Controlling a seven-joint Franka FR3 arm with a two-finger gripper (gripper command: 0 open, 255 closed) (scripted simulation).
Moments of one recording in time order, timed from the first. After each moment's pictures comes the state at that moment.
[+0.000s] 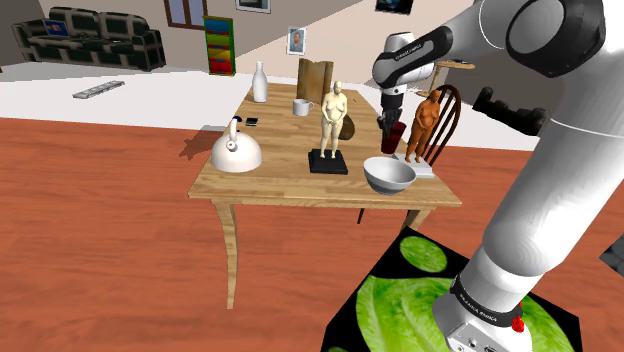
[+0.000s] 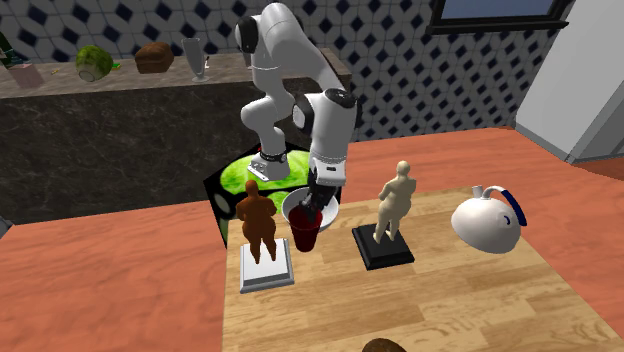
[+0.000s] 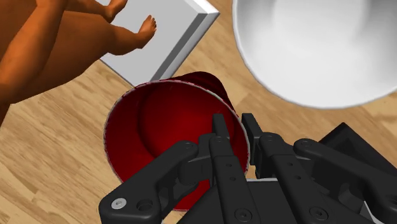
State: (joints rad) arm -0.24 0.06 -0.36 -1.99 -0.19 2.08 -0.39
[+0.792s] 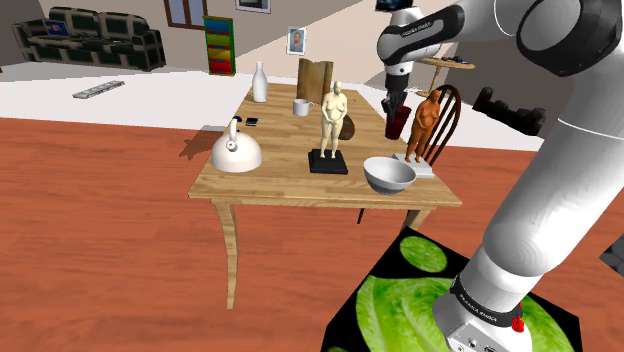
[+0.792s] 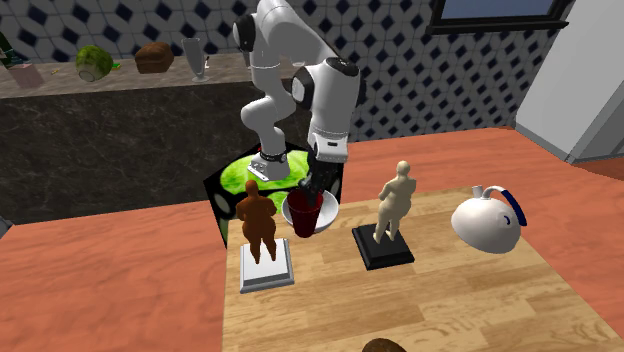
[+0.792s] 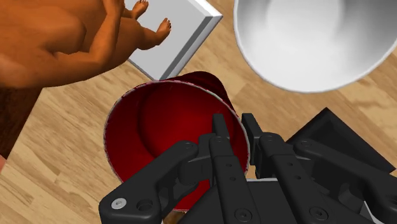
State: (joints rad) arm -0.23 0.02 -0.36 -1.88 -0.20 1.92 -0.41
